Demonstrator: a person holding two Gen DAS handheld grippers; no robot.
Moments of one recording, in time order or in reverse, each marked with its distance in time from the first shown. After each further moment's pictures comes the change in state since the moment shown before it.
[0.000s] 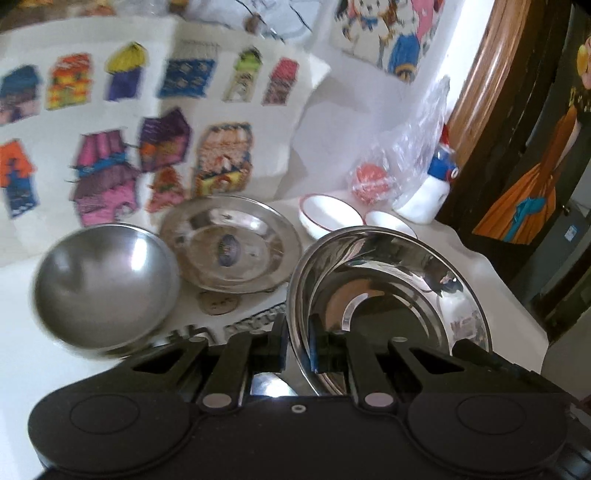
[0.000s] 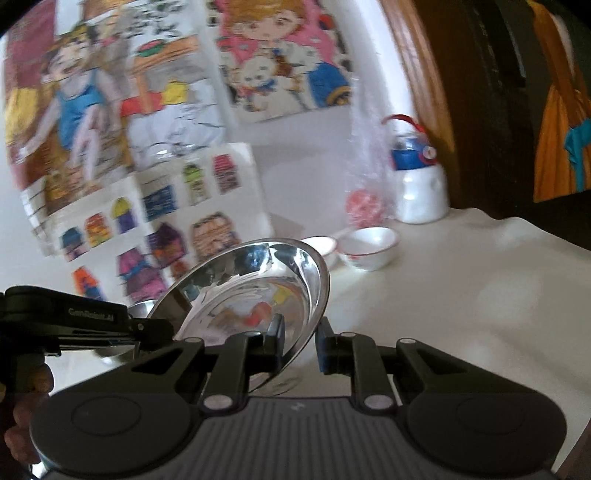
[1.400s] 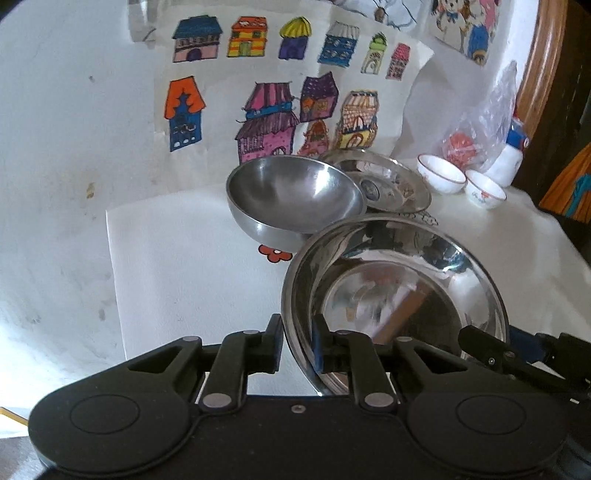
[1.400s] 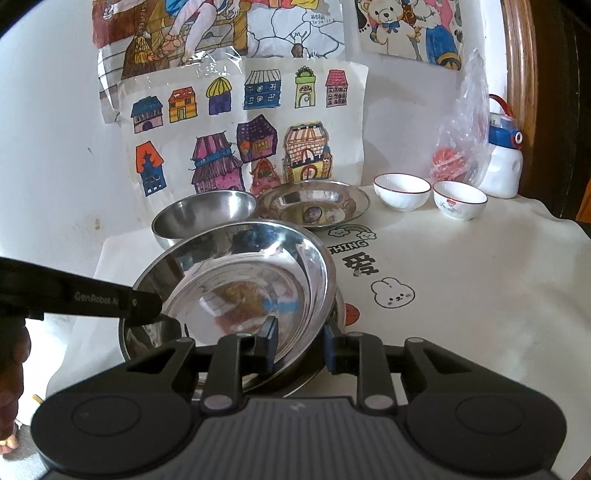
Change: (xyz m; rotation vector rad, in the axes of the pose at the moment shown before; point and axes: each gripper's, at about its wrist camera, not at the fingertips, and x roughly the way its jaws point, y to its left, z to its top) left arm -0.058 0.093 -0.059 0.014 0.065 0.216; right arm 0.012 0.099 -0.053 -0.225 0.181 -0.004
